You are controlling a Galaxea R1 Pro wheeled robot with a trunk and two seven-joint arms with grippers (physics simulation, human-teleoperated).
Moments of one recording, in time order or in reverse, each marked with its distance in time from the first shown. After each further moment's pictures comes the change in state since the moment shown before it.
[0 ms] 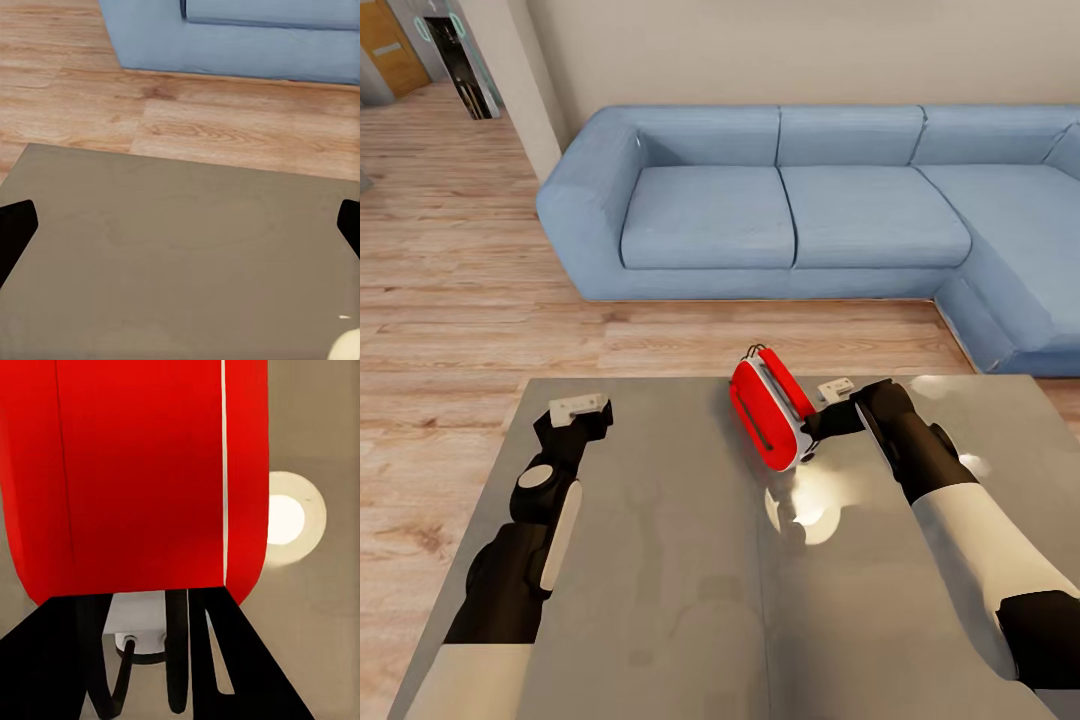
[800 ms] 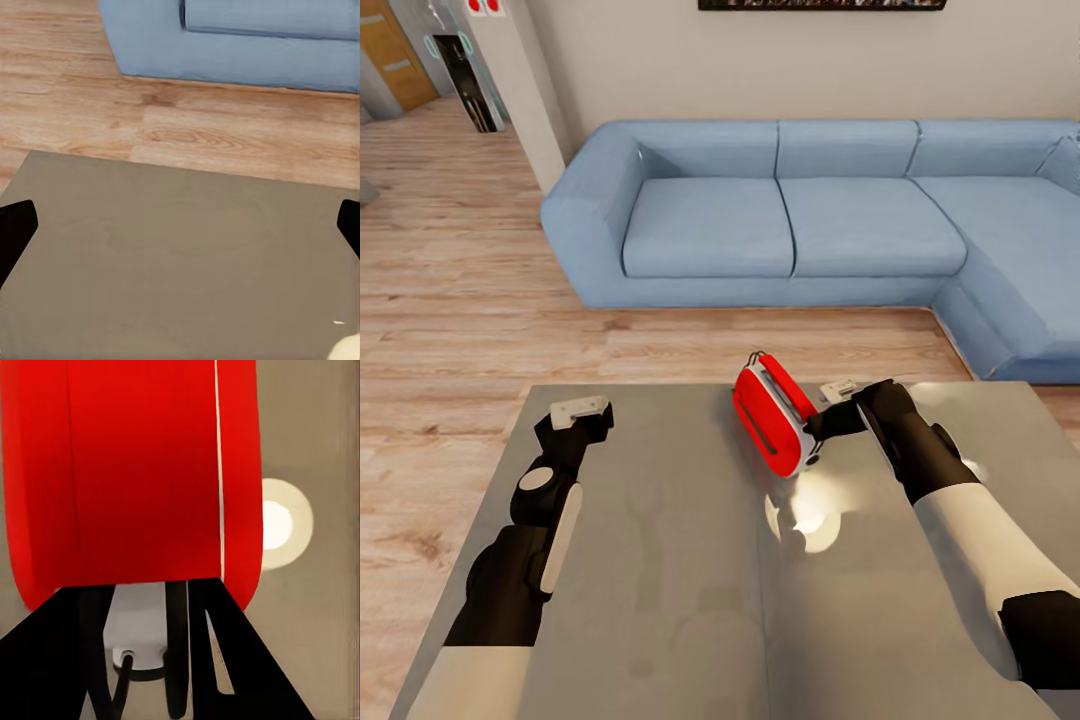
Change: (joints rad) left arm 0.006 0.000 -0.001 0.004 0.003 0.000 0.000; right arm 0.000 -0.007 0.002 0.000 0.008 0.001 -0.005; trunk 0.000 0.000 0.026
